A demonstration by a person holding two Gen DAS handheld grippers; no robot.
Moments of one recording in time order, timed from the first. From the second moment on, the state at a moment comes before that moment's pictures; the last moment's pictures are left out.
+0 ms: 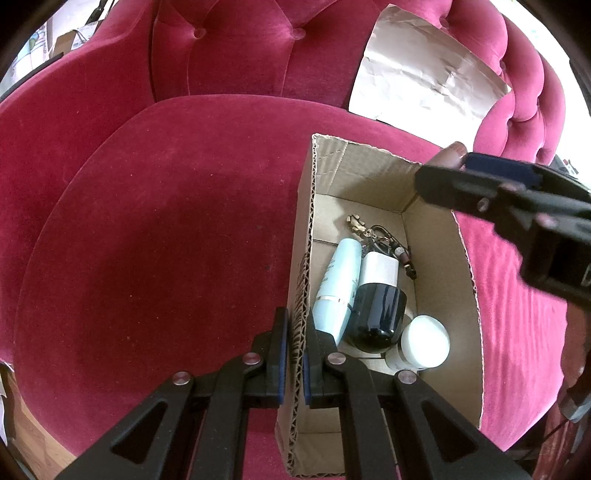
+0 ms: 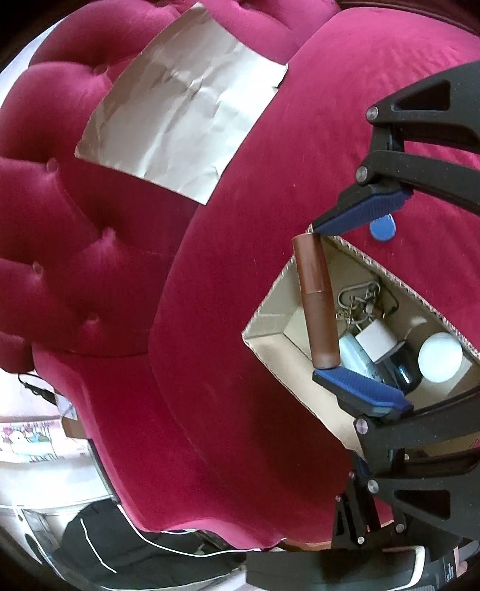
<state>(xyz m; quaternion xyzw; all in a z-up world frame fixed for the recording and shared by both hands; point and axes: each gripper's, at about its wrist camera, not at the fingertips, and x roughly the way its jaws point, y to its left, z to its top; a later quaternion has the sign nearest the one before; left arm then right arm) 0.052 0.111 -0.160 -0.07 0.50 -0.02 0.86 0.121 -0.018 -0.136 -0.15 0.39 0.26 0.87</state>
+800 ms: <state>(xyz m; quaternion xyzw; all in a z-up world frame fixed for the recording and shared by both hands) 0.053 0.113 -0.161 -0.07 0.50 -0.02 0.86 0.116 0.002 -0.157 -0.18 0.39 0.28 0.86</state>
